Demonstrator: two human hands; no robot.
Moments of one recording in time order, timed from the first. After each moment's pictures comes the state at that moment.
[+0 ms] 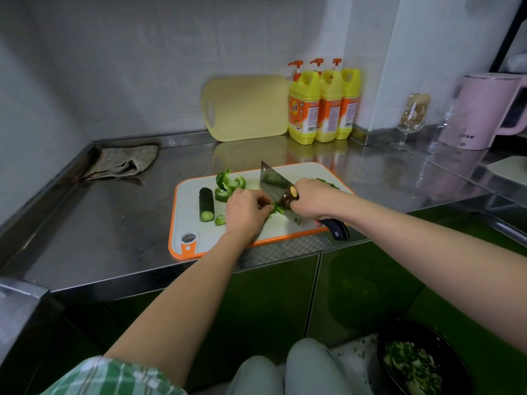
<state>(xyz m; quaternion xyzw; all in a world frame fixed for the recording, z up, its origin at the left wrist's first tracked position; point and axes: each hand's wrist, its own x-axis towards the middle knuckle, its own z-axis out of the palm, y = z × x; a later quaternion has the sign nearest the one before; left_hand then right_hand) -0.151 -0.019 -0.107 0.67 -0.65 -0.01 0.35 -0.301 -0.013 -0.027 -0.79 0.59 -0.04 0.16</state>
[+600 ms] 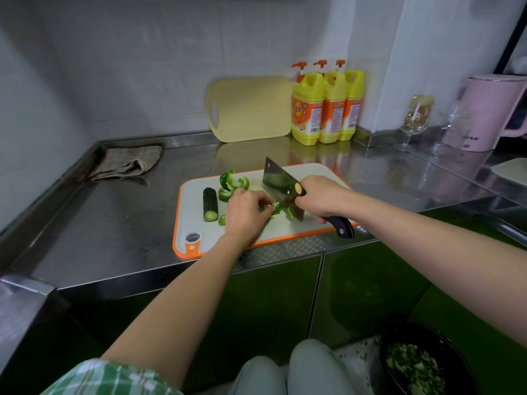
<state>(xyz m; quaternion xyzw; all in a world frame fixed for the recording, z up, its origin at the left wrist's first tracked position) -0.143 -0.012 -0.105 0.65 -0.67 -0.01 0.34 -0.306 -0.017 -0.026 -0.79 0.58 -0.07 0.17</state>
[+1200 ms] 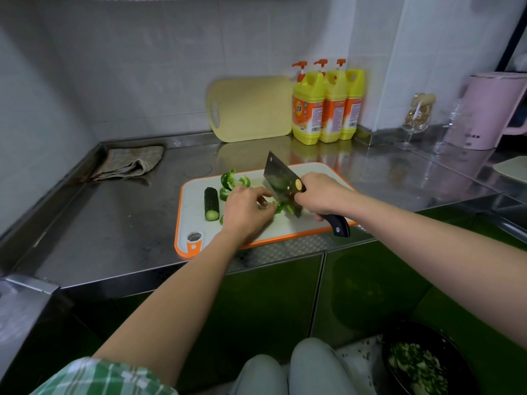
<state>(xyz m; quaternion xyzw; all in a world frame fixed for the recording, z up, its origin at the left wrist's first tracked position) -0.136 -0.011 -0.101 0.63 -0.69 0.00 0.35 -0.304 -0.018 -0.028 -0.78 0.59 -0.11 0.20</state>
